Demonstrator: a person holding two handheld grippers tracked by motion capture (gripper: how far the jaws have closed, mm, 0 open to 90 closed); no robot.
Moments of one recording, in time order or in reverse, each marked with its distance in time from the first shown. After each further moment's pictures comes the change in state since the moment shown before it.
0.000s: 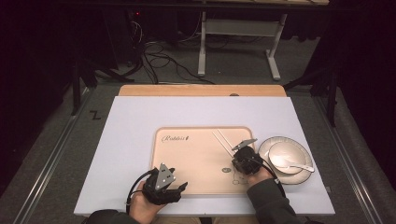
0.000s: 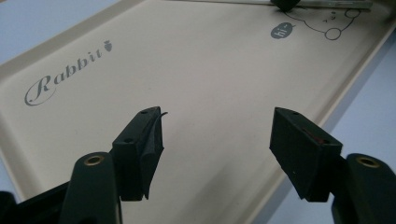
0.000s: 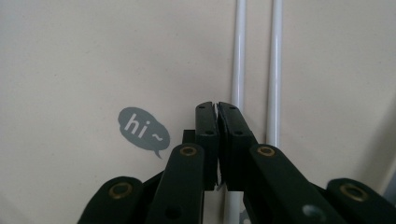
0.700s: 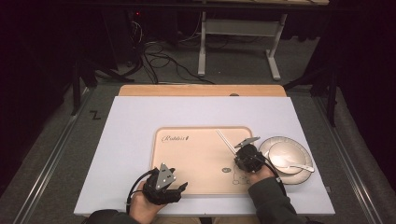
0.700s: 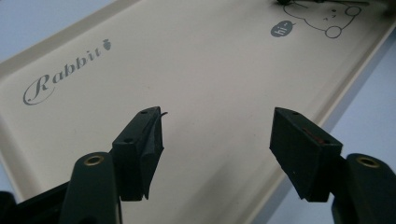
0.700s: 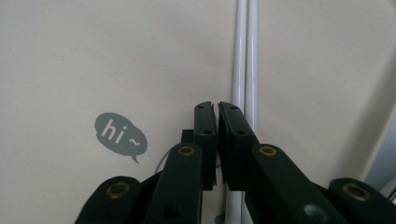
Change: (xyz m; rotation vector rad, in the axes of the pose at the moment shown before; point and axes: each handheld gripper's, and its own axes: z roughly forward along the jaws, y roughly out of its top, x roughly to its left) left arm 0.000 0.000 0.000 0.008 0.002 0.001; right arm -0.009 0.000 0.001 -0.008 -0.017 0.021
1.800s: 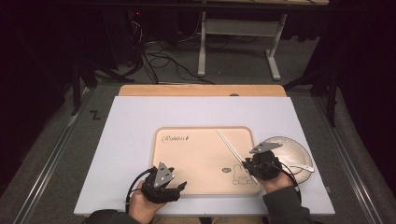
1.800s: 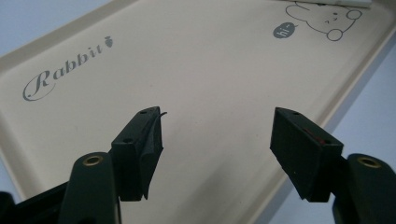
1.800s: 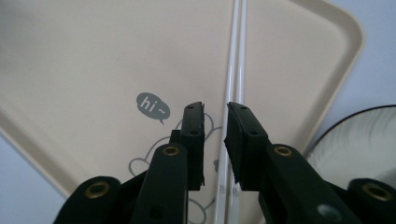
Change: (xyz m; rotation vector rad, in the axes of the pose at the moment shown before) left arm 0.005 0.000 -0.001 0.000 -0.013 -0.023; right arm -0.006 -0.027 -0.058 -0.149 0.042 -0.017
